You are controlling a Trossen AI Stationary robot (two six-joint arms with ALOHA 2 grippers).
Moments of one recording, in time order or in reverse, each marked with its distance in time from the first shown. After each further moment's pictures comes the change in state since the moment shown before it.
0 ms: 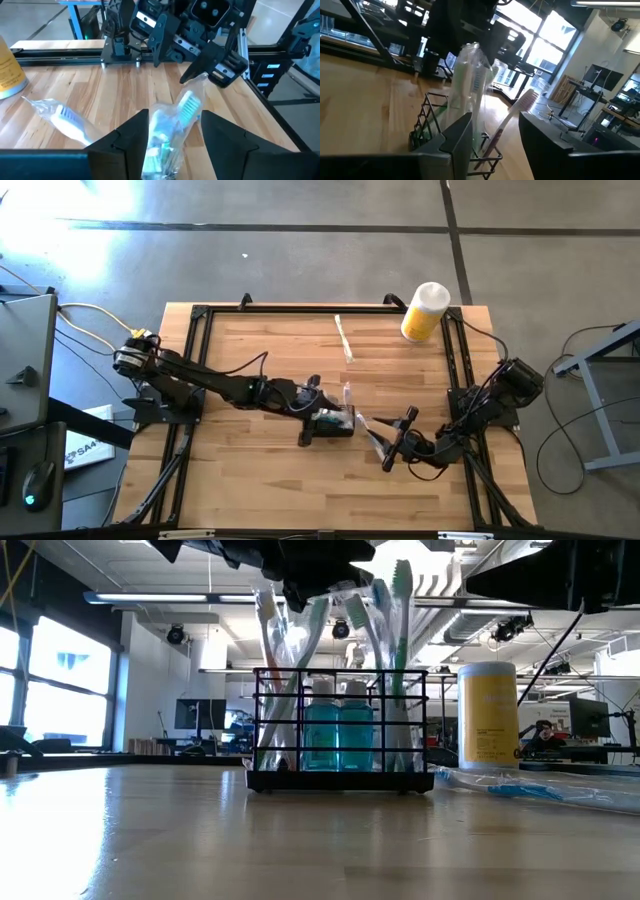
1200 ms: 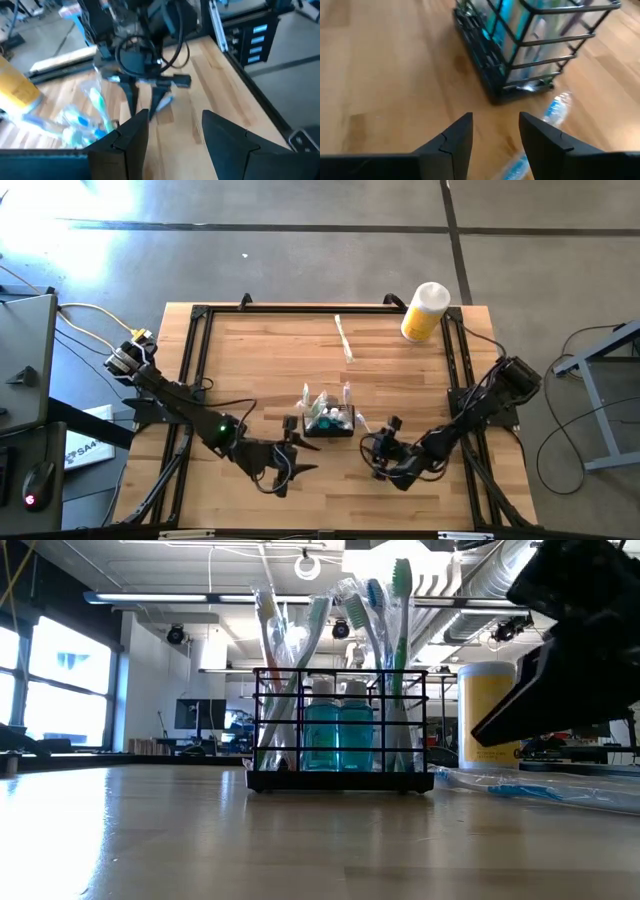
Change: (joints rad) left arm -0.409 -0.040 0.137 -0.314 -0.470 0.059; right arm -0.084 0.000 0.290 -1.403 -0.395 1.208
